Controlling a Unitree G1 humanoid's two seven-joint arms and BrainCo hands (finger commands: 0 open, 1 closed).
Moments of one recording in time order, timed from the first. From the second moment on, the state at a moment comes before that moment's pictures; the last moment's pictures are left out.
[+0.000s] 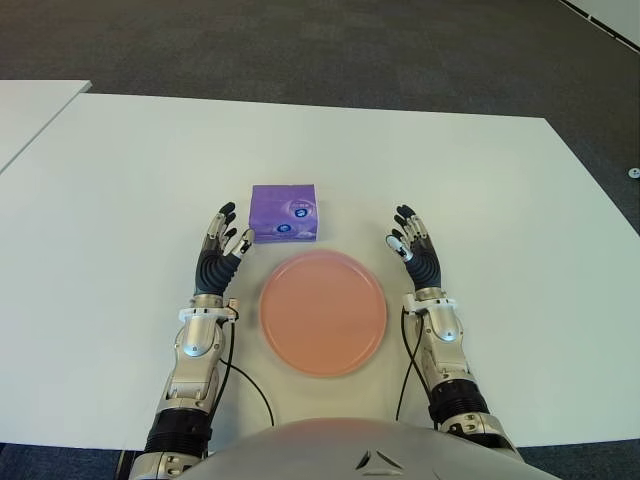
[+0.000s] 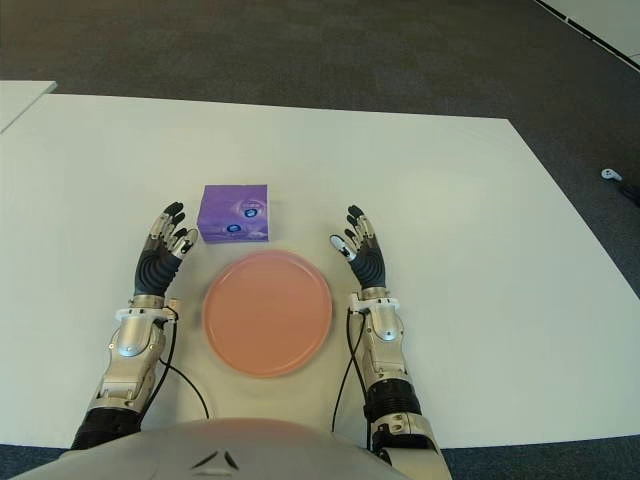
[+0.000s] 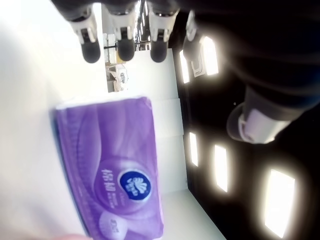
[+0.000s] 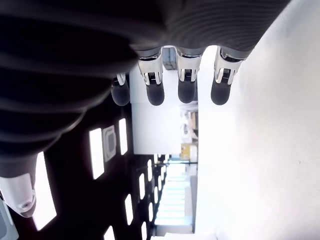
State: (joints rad) left arm 0.14 0.06 0.04 0.19 0.06 -0.44 0.06; right arm -0.06 -0.04 -0.06 0.50 0.04 -0.52 0.11
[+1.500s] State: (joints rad) left arm -0.05 0.33 0.12 0.20 0.38 -0.50 0.19; right arm -0.09 -0.03 -0.05 0.53 0.04 -0.52 0.11
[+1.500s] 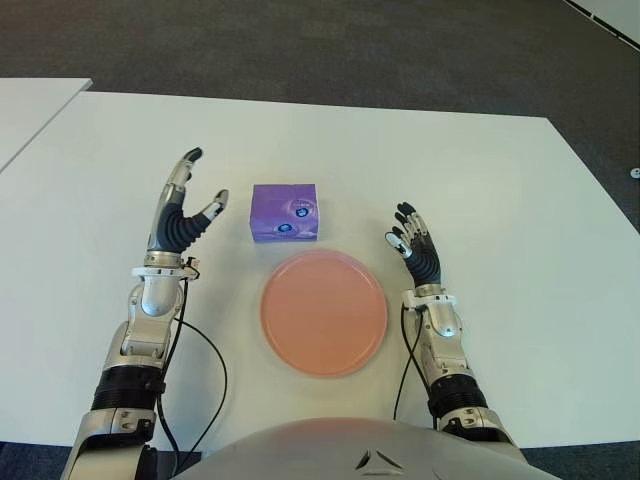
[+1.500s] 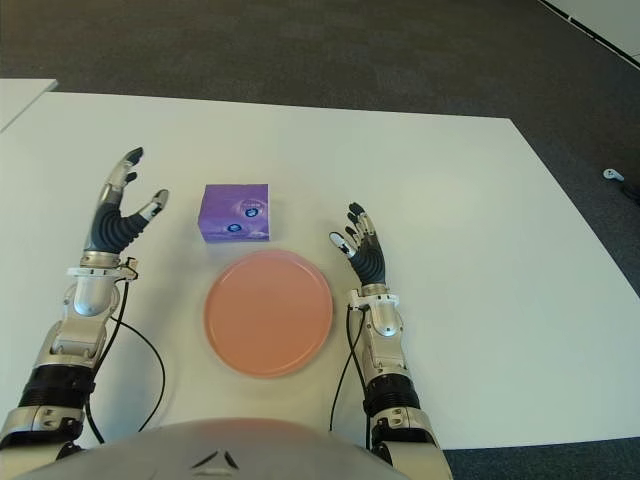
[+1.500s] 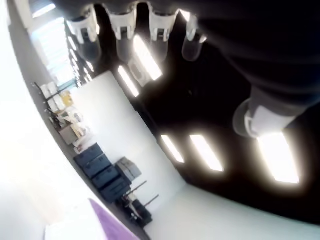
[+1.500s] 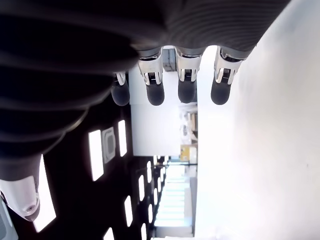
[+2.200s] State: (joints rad) left arm -0.27 0.55 -0.10 0.40 0.75 -0.46 0.31; right arm -0.14 -0.03 -0.06 0.60 0.04 -0.58 0.12
